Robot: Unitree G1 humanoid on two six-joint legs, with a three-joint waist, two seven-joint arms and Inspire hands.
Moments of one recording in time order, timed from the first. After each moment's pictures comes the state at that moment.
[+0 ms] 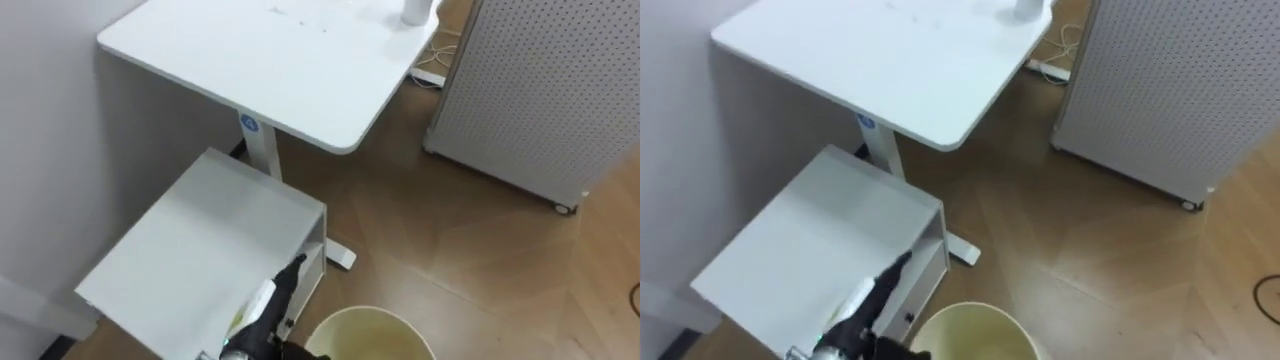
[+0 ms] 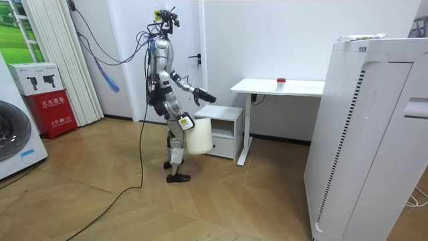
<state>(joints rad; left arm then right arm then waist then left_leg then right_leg) -0.18 0.21 -0.44 0.66 0.29 -0.30 0.26 -0.08 -0.23 0.26 1.14 0.54 -0.17 0.08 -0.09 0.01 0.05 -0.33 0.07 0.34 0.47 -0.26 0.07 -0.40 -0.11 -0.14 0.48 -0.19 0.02</state>
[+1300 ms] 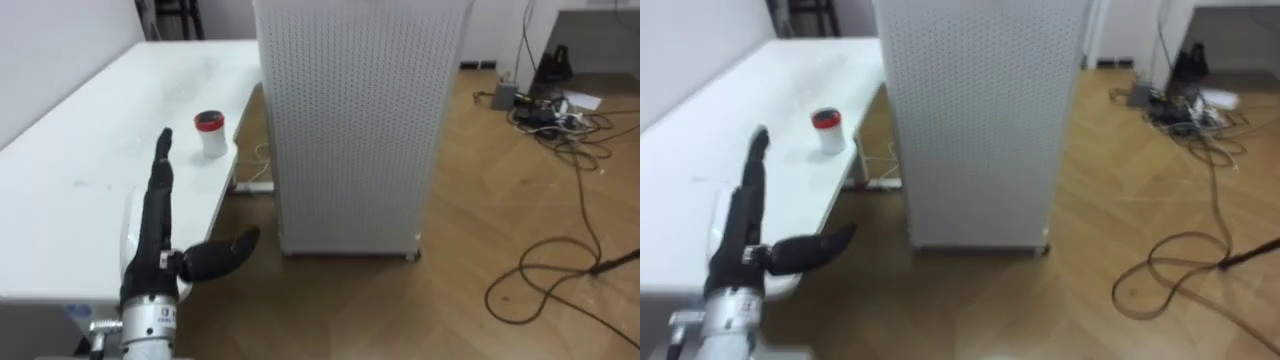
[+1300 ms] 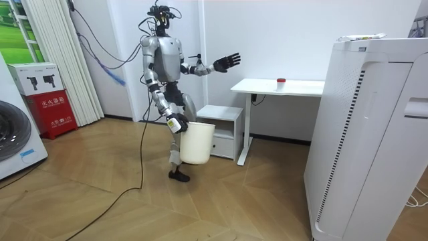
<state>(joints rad) -0.06 0.27 -0.12 0.16 0.16 -0.34 0.48 0.06 -0.29 0.19 1.08 0.42 -0.15 0.14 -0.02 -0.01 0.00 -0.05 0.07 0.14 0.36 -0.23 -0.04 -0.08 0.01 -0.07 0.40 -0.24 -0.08</state>
